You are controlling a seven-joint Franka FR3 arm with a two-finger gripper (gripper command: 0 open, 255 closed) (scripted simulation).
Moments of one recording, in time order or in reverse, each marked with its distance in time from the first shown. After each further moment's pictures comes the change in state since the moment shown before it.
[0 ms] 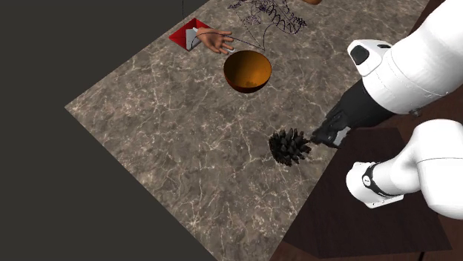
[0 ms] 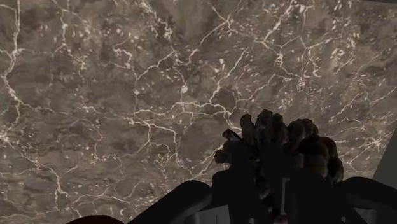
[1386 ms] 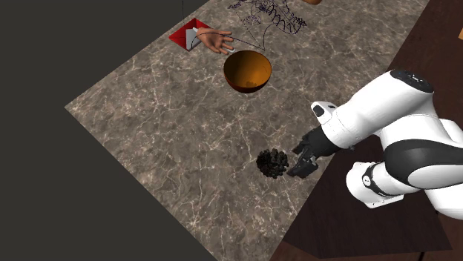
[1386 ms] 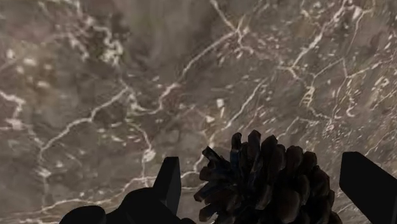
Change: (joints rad) arm 0.144 0.006 -0.160 -0.515 0.207 0.660 -0.251
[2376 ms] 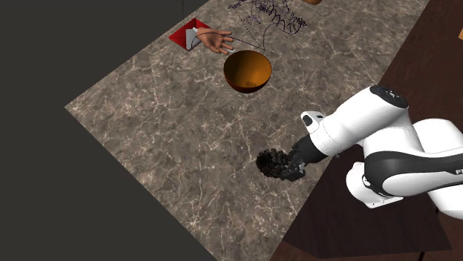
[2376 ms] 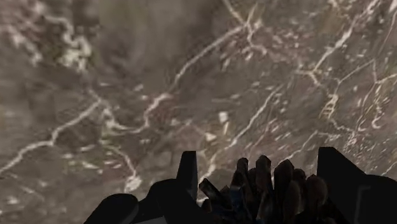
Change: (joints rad) arm 0.092 0.150 -0.034 -0.016 0.071 0.183 -0.048
